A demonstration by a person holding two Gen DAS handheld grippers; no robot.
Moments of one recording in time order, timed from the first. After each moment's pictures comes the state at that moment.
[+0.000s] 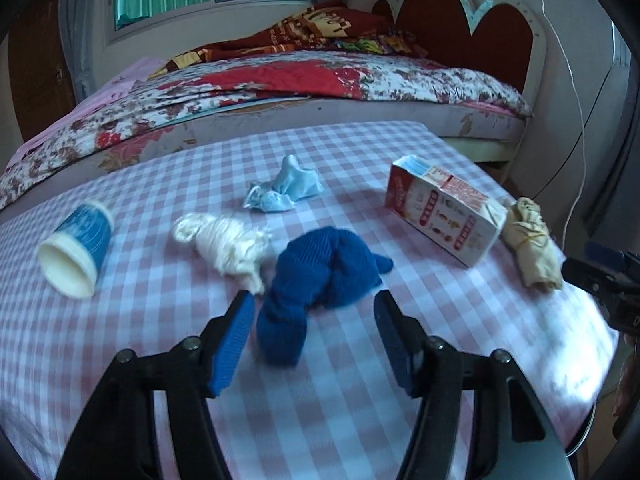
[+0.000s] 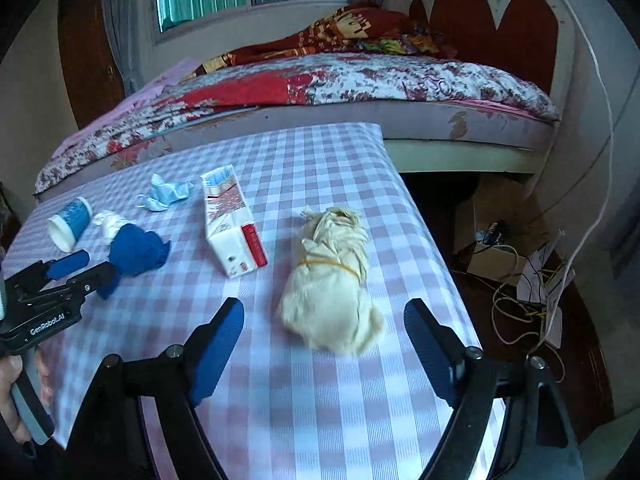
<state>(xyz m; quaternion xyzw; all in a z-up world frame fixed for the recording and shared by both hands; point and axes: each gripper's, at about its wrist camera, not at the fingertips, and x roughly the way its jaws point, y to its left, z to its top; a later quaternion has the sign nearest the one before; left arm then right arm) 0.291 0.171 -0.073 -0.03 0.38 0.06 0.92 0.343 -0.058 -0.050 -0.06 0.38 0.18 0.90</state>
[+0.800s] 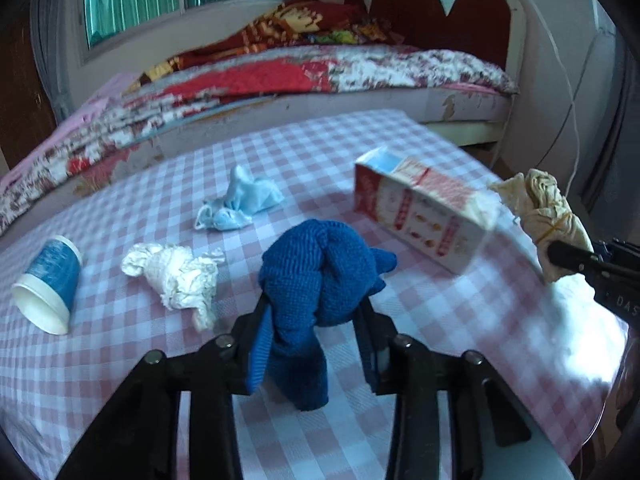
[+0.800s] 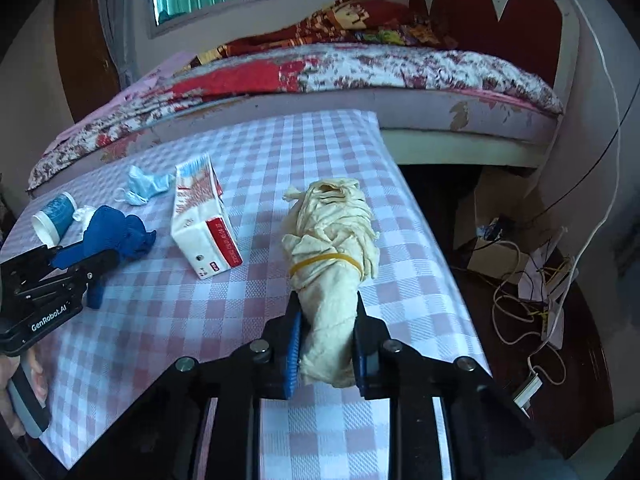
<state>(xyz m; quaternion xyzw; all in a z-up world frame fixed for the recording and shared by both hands) 0.307 0.140 -0.071 0.00 0.38 0.03 0.92 0.355 -0.071 -0.060 -0.06 0.39 0.18 0.90</state>
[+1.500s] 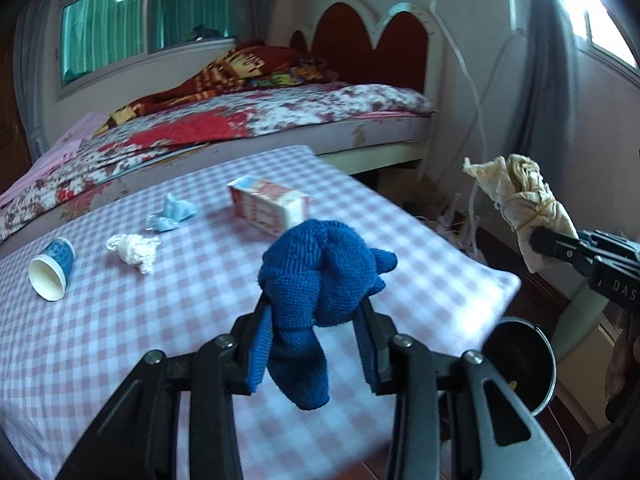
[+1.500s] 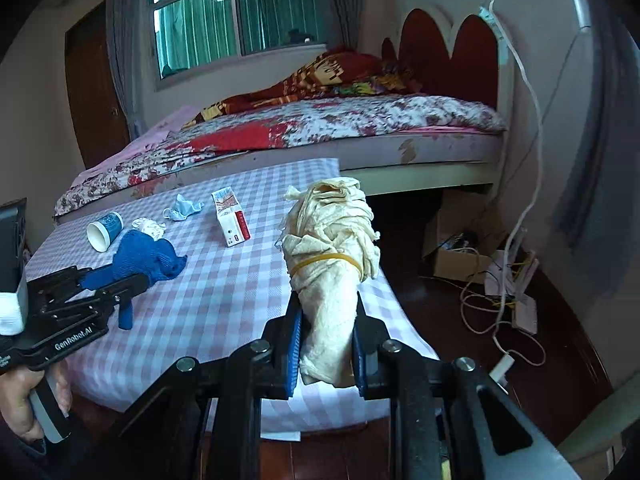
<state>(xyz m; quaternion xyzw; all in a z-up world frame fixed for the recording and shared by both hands) 0.195 0.045 -0.031 0.01 0.32 -0.05 0.95 0.207 -0.181 -0.006 -0.01 0.30 0.17 0.94</state>
